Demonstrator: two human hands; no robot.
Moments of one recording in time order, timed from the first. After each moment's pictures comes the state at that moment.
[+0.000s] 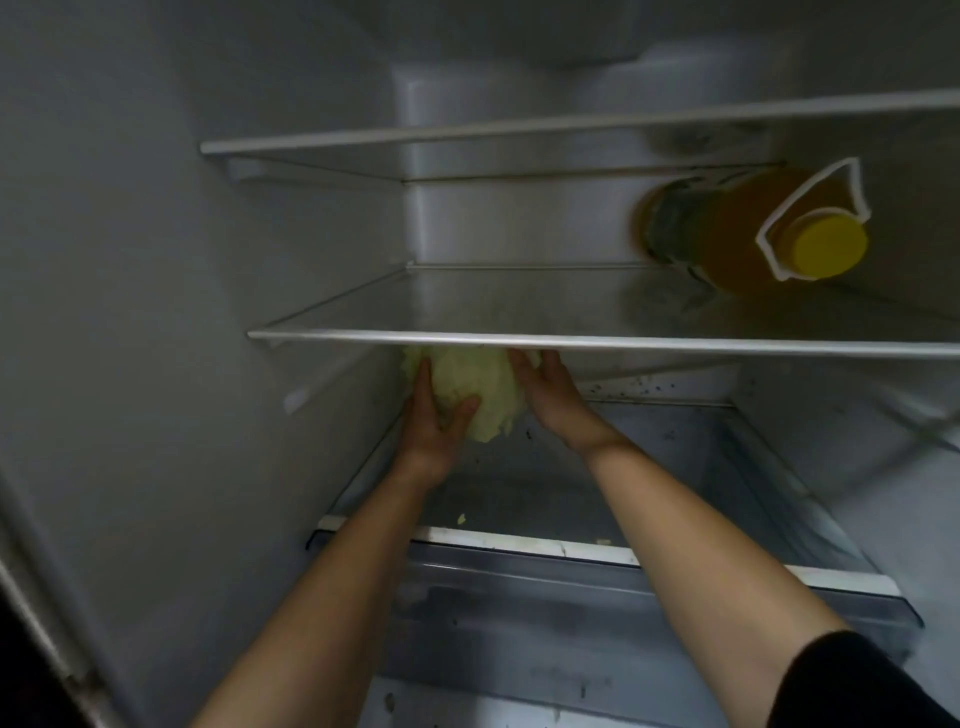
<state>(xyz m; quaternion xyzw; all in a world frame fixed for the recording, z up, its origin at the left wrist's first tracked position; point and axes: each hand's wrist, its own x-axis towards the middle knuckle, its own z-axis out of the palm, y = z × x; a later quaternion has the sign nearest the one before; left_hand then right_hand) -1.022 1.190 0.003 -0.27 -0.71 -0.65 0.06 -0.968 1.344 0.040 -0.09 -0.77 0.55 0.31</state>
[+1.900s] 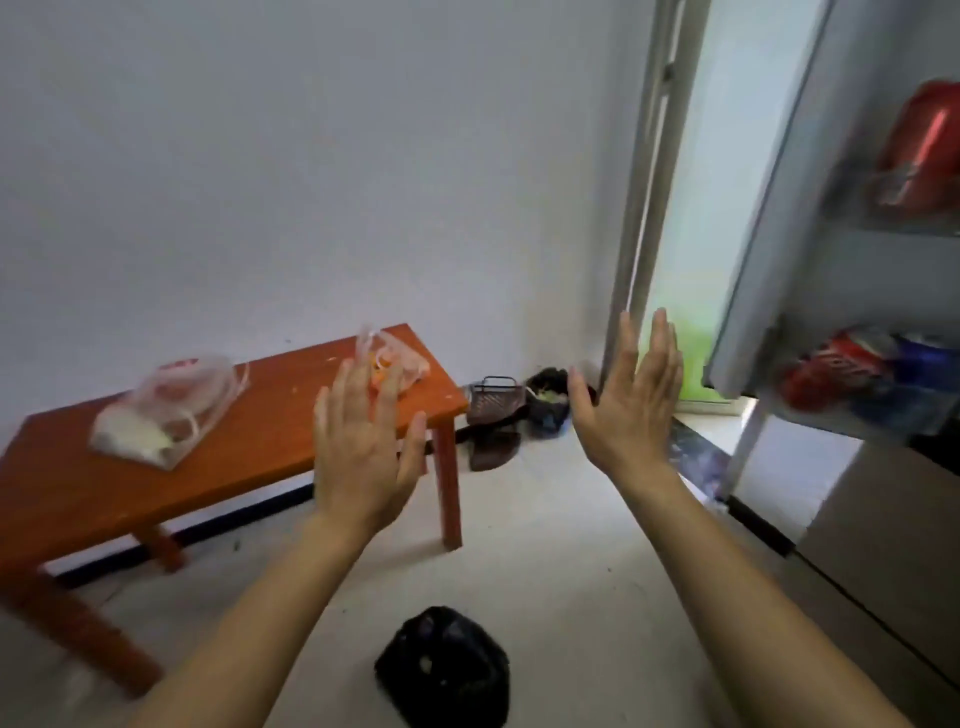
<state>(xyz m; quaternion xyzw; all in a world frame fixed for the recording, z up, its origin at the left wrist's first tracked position) -0.343 0.357 -0.112 0.15 -0.91 -0.04 0.38 -0.512 0.572 -0.108 0.21 -0.86 0.31 0.35</state>
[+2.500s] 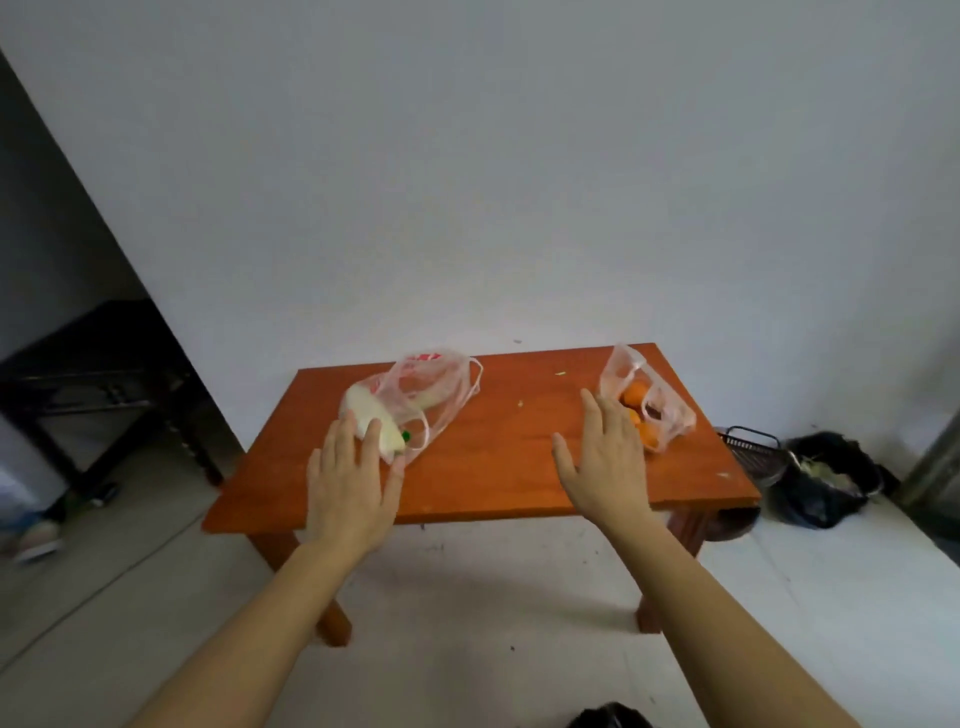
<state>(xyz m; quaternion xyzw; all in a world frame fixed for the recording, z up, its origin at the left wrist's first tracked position) -0.272 -0.060 -0.175 0.47 -0.86 0.02 0.17 -0.526 0.083 -0.196 0.42 -0.85 0.30 0.09</state>
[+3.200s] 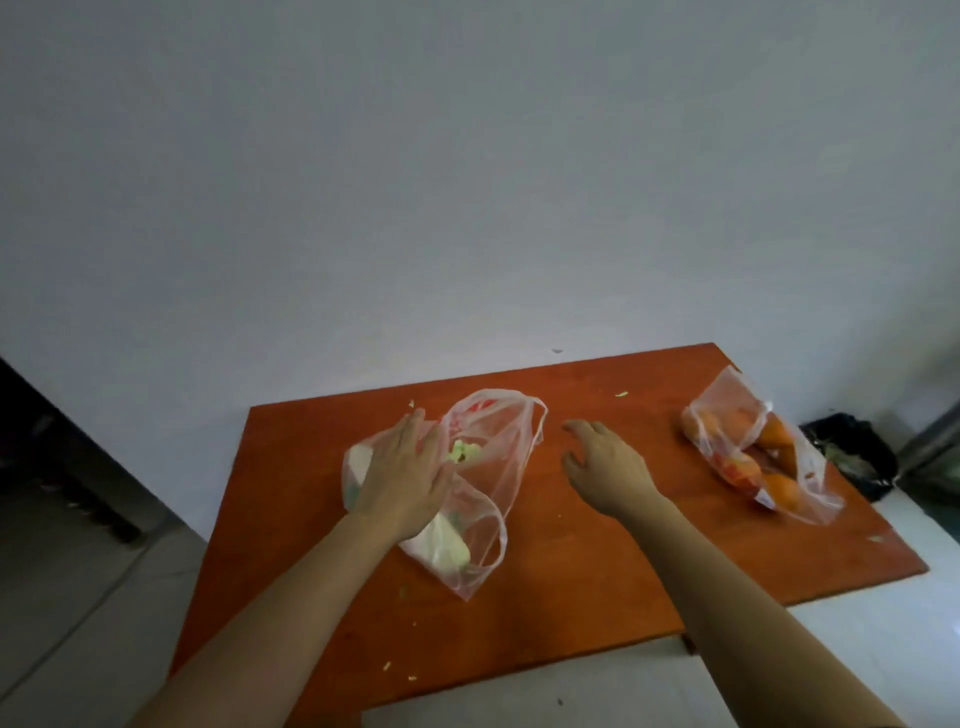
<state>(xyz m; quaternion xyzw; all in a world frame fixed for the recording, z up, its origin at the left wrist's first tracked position) -0.372 -0.467 -0.239 0.29 -0.96 -0.06 0.01 -0.568 -0.289 -0.235 0.39 -0.90 0.16 -0.09</state>
